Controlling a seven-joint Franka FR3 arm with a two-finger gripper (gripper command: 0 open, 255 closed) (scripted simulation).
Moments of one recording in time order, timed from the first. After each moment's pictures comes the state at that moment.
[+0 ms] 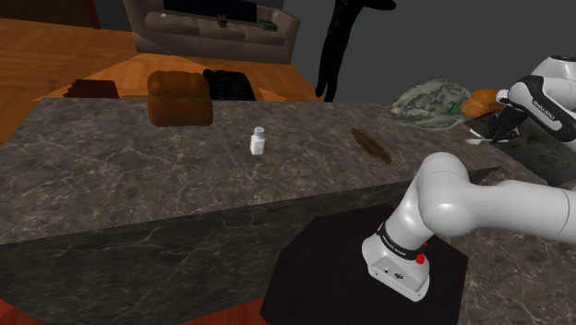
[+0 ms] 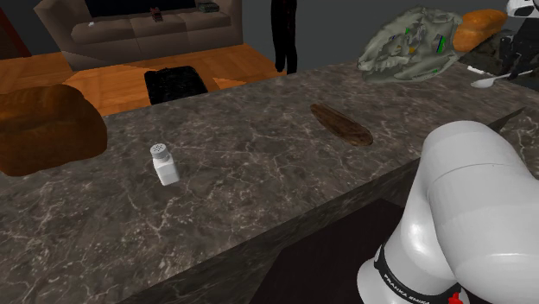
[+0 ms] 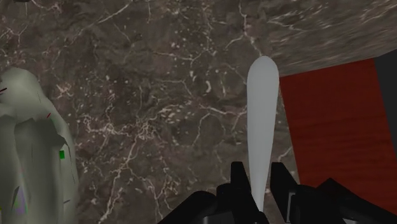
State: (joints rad) arm 0.25 -1.30 -1.31 -1.81 -1.42 1.57 -1.88
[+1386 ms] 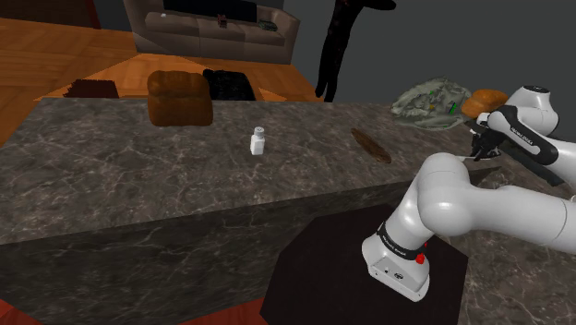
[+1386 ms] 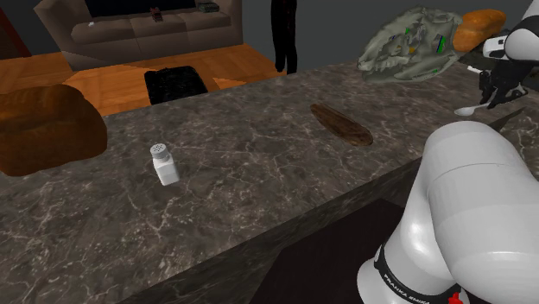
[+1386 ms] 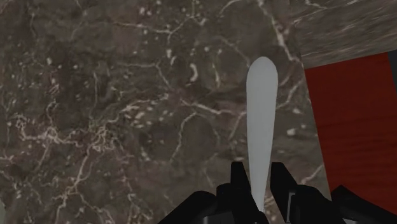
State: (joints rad) arm 0.22 -1.40 -1.45 -1.91 -1.55 1.69 -1.83
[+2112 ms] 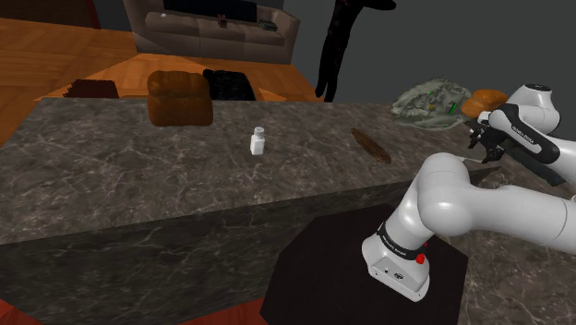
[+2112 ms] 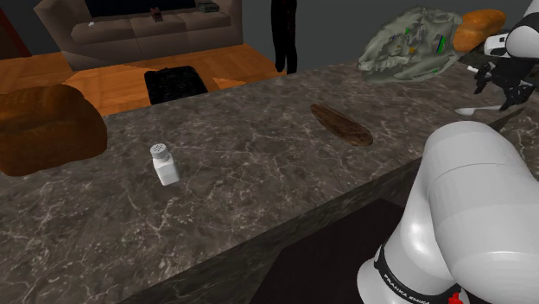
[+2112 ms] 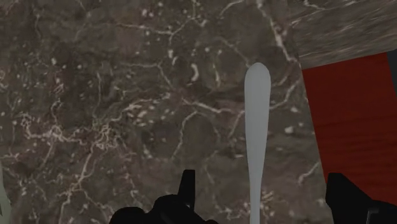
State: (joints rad) arm 0.21 -1.39 -1.44 -1.91 -1.54 1.68 -1.83
